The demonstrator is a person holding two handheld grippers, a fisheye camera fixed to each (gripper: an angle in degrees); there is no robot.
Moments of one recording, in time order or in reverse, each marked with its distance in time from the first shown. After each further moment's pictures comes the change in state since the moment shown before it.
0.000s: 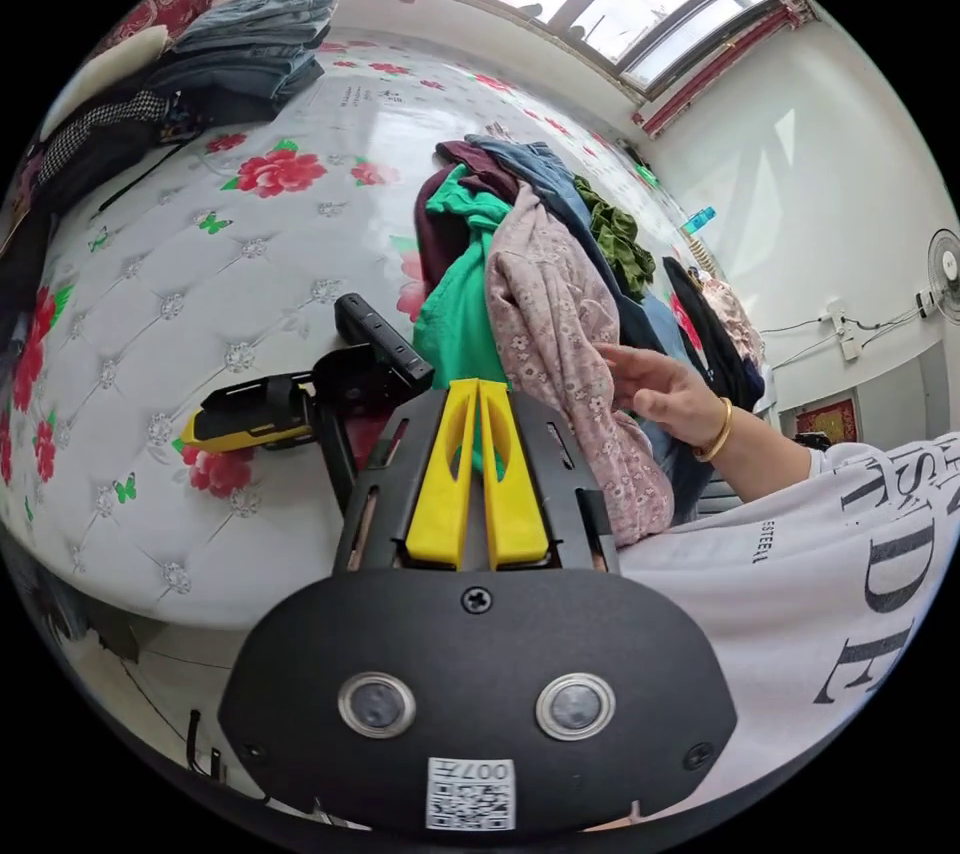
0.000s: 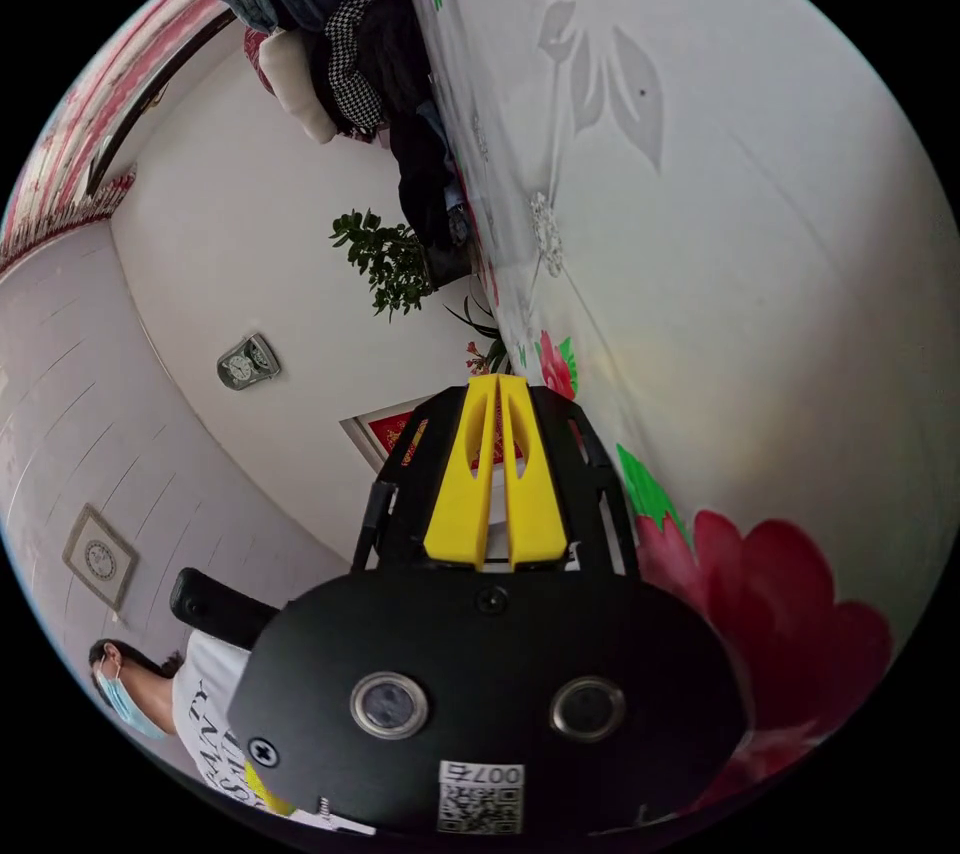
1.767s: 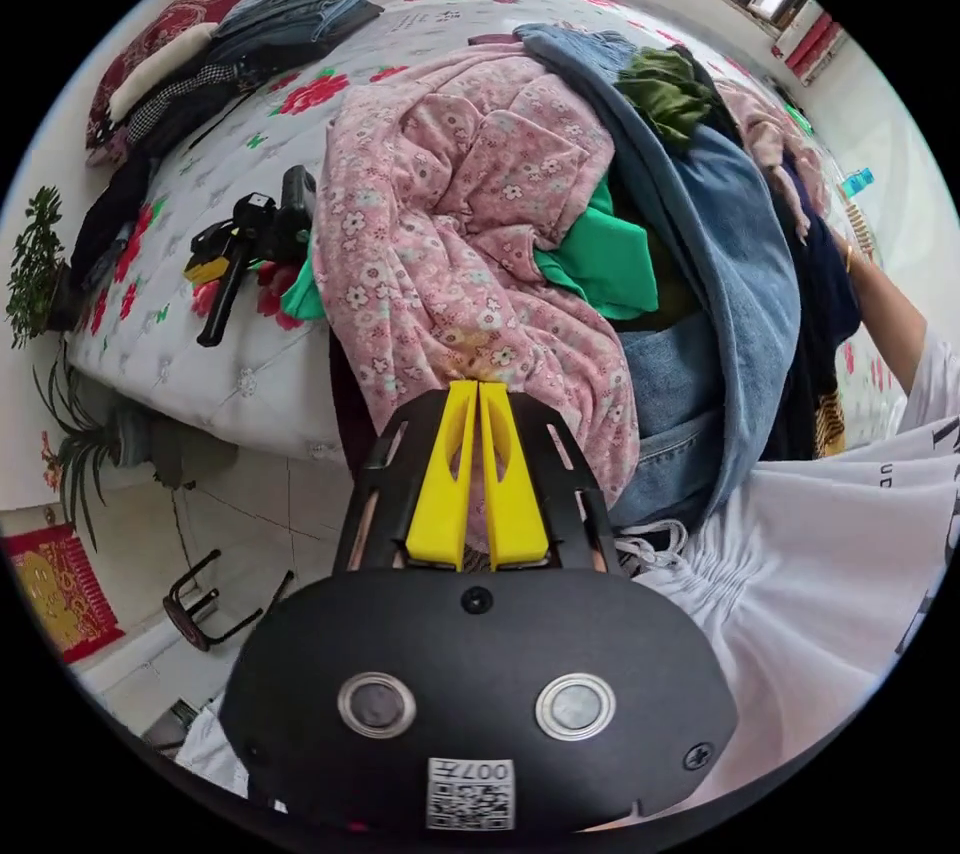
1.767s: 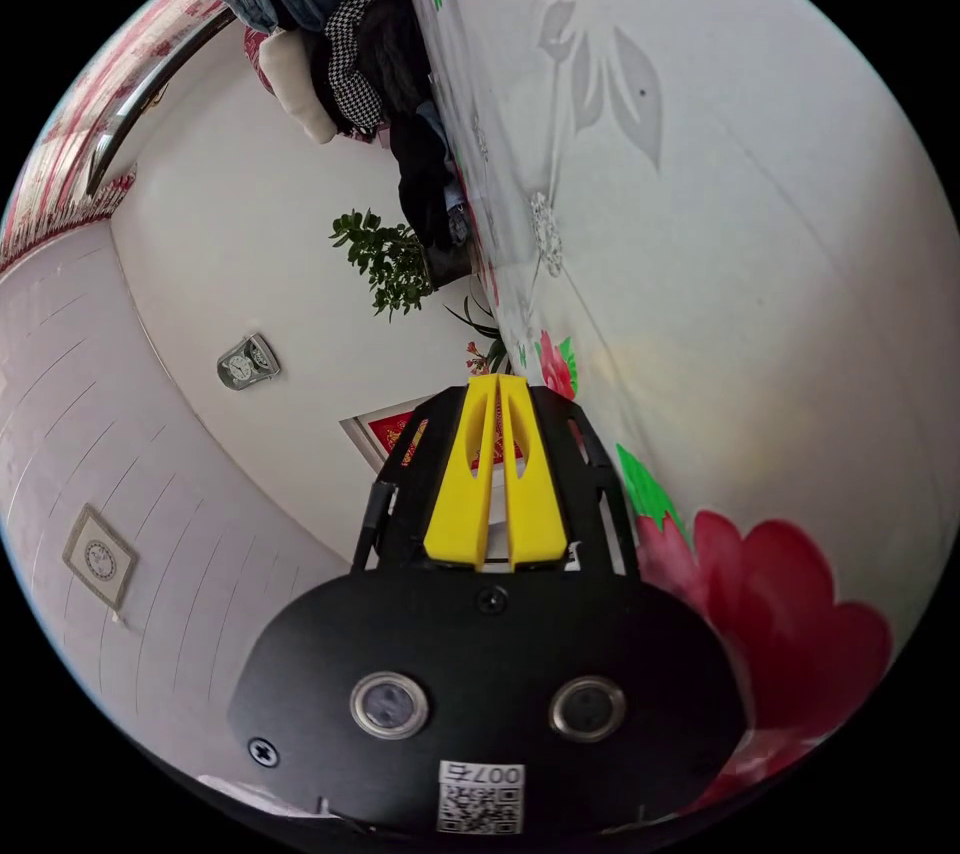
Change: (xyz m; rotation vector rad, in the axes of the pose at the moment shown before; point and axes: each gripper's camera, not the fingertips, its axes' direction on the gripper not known) left arm 0.021 0.023 -0.018 -0.462 -0.374 -0.254; right arm -0.055 -0.040 -0.042 -0.123 -0.218 0.054
